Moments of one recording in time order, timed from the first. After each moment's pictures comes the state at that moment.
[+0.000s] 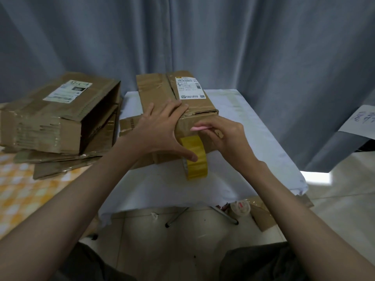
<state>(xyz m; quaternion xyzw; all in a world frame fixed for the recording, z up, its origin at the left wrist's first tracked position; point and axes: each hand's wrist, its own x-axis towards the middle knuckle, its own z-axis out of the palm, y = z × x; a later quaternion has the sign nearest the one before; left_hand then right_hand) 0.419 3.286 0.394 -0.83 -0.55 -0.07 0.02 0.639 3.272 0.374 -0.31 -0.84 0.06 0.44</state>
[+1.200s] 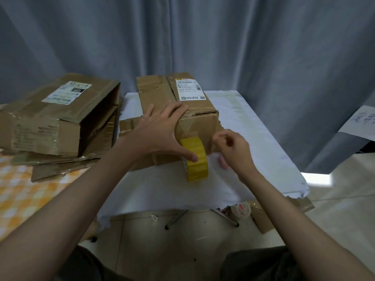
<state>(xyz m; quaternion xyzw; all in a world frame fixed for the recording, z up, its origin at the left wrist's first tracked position) 0.419 3.287 0.397 -0.83 -0.55 -0.07 0.00 0.649 3.274 0.338 -0.58 -0.64 0.27 0.42</state>
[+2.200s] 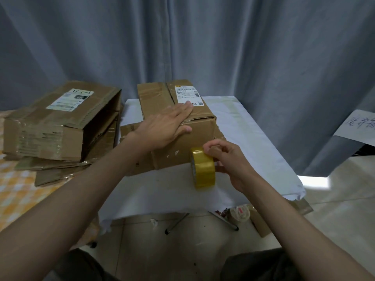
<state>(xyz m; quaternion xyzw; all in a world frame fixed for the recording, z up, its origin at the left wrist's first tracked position) 0.417 3.318 0.399 -0.86 -0.51 -0.08 0.02 0.638 3.254 0.351 -0.52 -0.51 0.54 0.43</state>
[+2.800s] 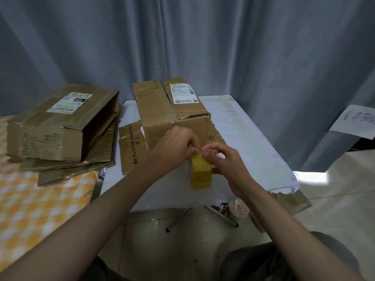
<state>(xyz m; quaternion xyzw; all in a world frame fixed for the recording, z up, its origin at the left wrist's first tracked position) 0.472 3.254 0.394 -0.82 -0.52 -0.20 -0.11 0.648 3.229 0.340 -0.48 -0.54 0.51 0.47</state>
